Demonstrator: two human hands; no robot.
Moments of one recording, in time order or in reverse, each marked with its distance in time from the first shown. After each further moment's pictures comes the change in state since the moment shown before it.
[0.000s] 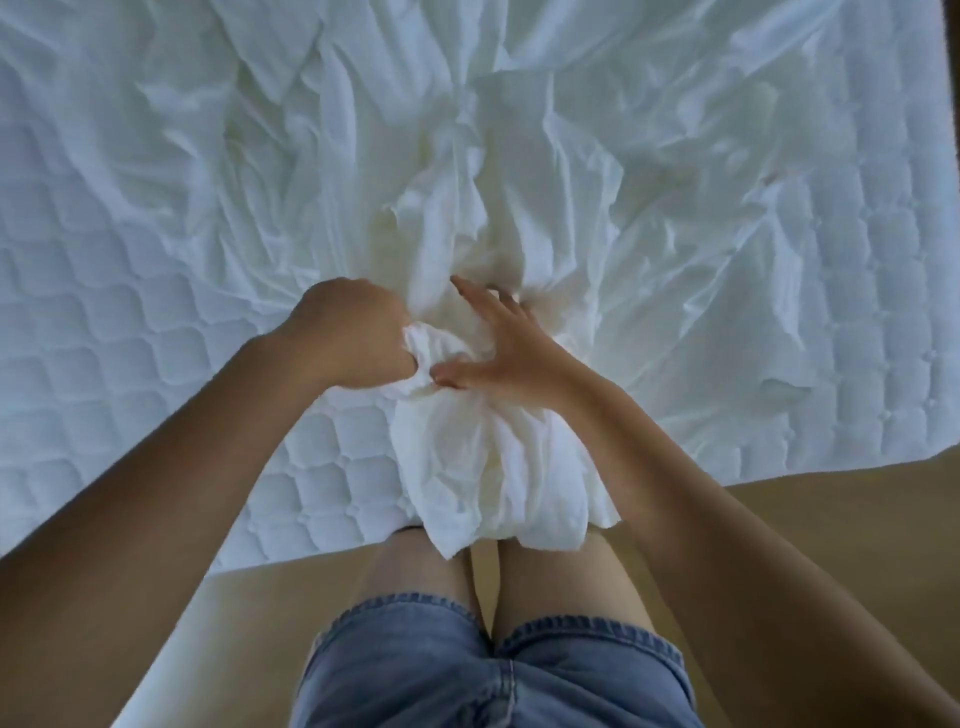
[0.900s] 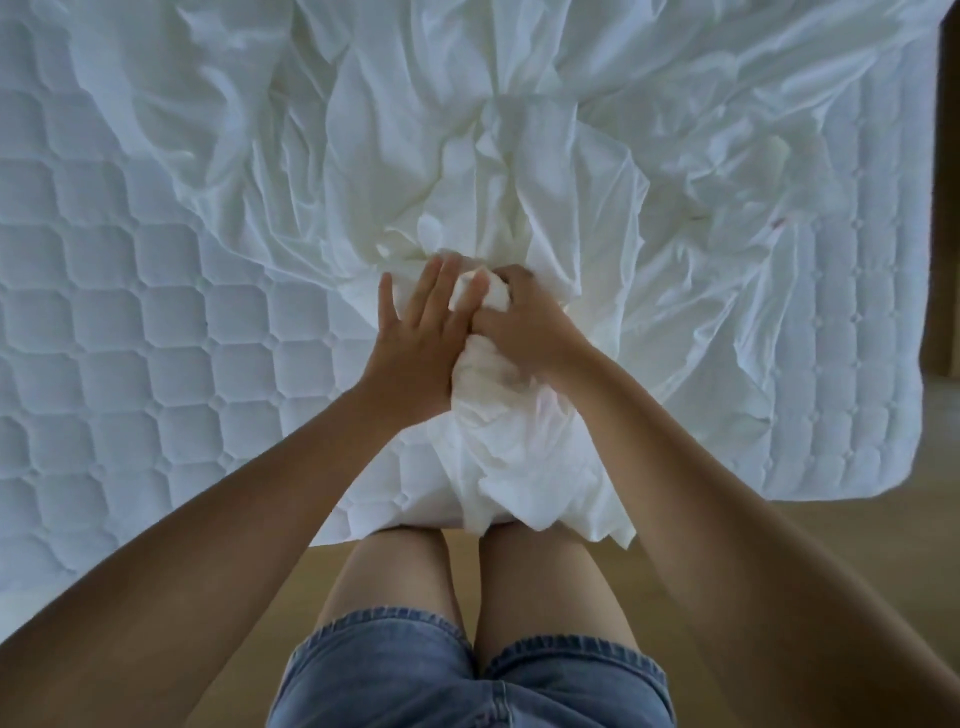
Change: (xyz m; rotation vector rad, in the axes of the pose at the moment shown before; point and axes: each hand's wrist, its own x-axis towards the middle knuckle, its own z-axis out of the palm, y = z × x) left_hand 0.018 0.001 0.113 -0.163 0.644 0.089; right_hand 0.037 -0.041 0.019 0.035 0.141 0.152
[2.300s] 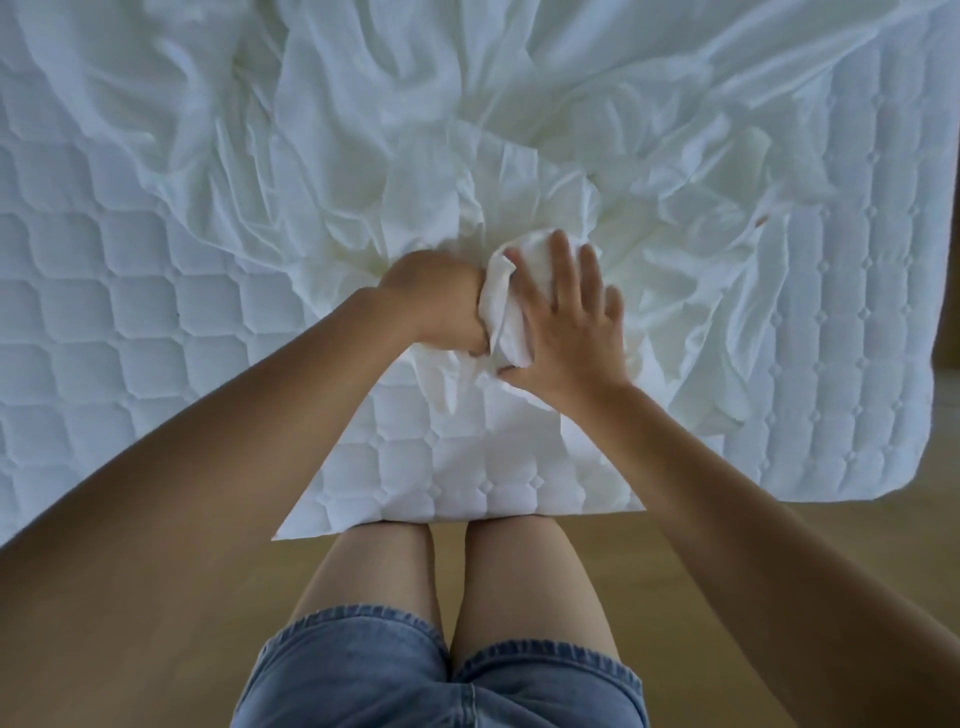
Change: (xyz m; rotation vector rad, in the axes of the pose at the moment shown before) left_hand 0.088 0.017 -0.039 -0.135 -0.611 -0.072; right_hand -0.002 0.069 -0.020 -0.943 0.338 -0.308
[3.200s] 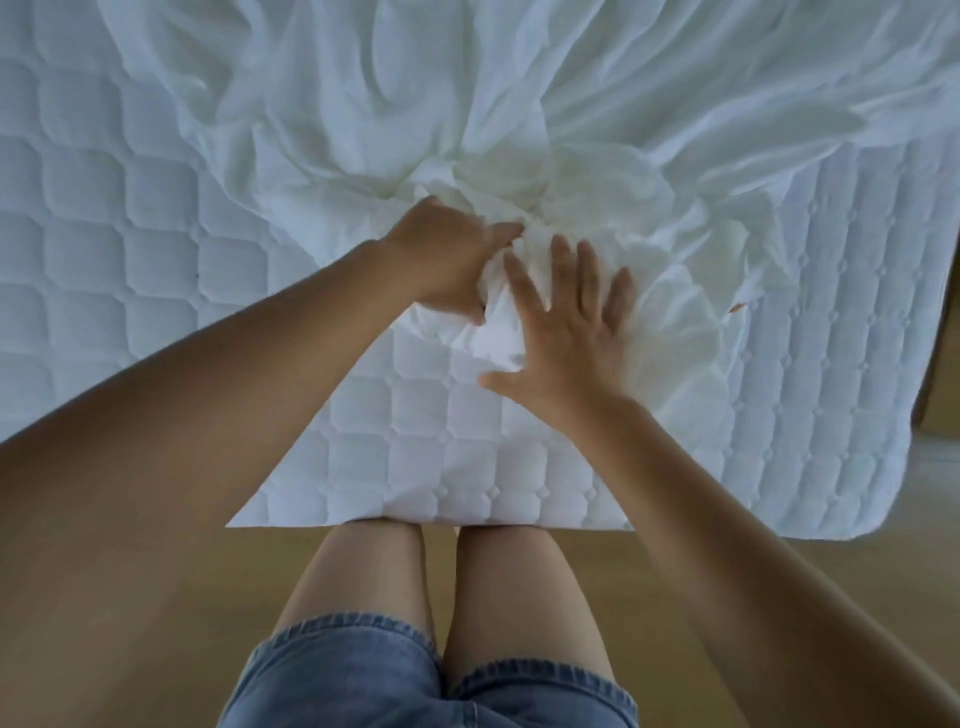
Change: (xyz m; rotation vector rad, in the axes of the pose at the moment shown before) left_hand 0.008 -0.060 0.003 0.206 0.213 0.080; right_hand 0.009 -0.049 -0.029 0.020 -0.153 -0.051
